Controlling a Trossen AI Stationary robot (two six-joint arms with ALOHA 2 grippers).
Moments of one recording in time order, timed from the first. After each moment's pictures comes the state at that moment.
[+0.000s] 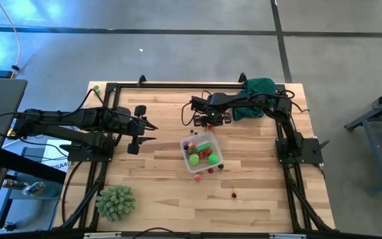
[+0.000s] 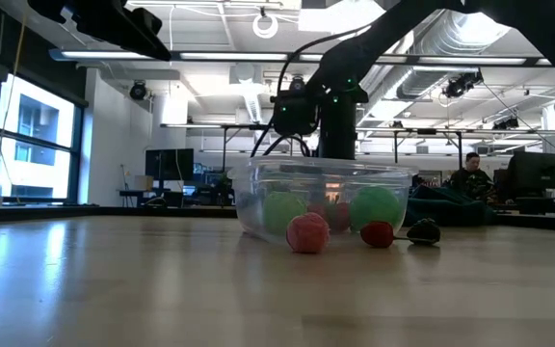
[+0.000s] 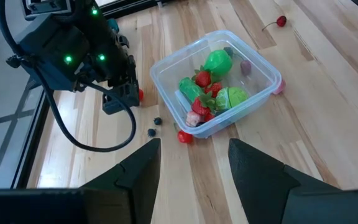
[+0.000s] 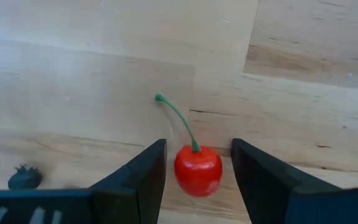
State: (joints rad) left arm 0.13 0.84 0.76 -0.53 -0.03 0.29; right arm -0.34 2.12 1.50 -0.86 -0.03 1.09
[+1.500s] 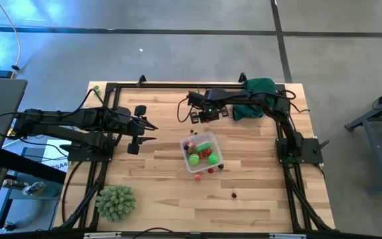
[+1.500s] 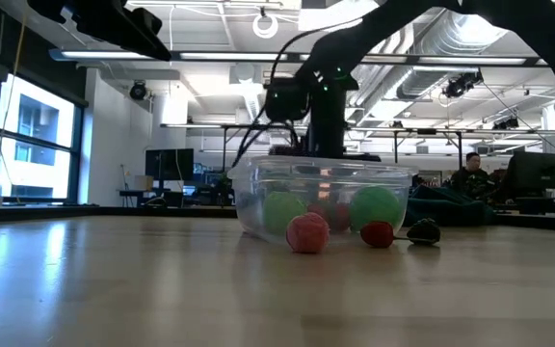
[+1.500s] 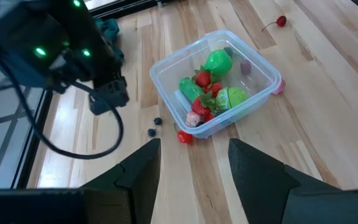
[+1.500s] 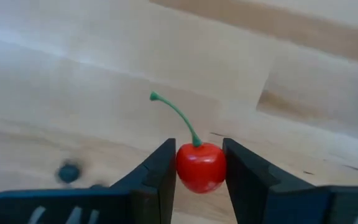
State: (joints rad) left arm 0.13 0.84 0.76 -0.53 -0.03 0.29; right arm -0.34 2.13 1.64 -0.96 0.02 0.95
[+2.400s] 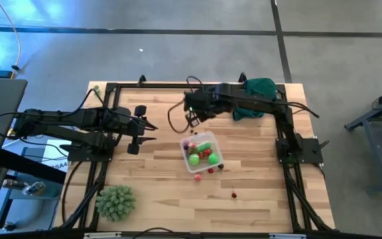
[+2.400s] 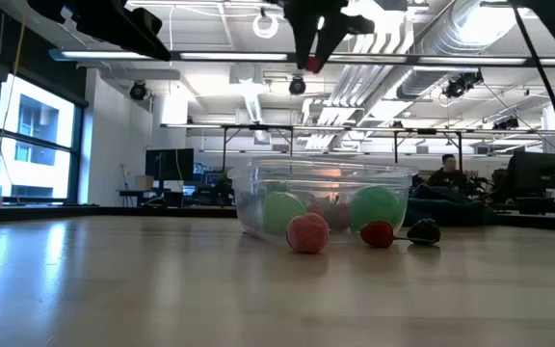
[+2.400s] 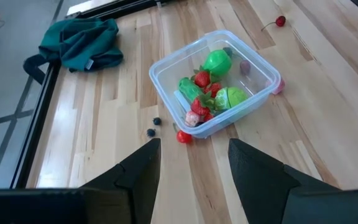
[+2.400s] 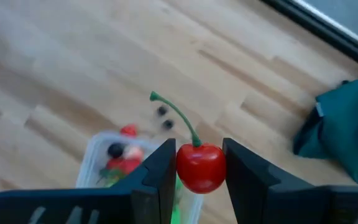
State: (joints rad) left arm 0.13 0.84 0.76 -0.52 -0.03 0.29; right arm -0.07 2.08 2.35 -1.57 0.31 0.87
